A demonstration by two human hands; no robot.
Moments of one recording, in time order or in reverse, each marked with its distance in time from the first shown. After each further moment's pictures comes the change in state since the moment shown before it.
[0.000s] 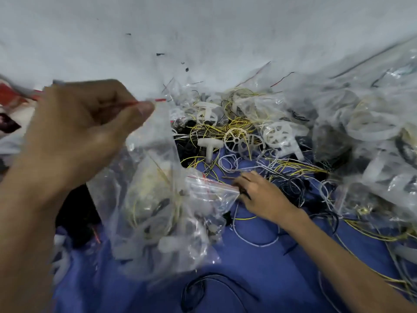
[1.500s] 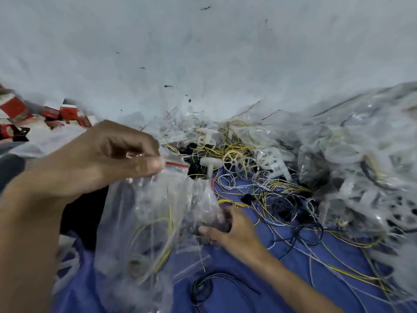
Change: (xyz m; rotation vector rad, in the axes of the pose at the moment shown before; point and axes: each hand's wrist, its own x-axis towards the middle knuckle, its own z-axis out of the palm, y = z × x) left_hand -0.018 -0.058 -0.038 -0.172 -0.448 0.149; right_hand -0.040 -0.117 -0.011 0.723 0.097 0.478
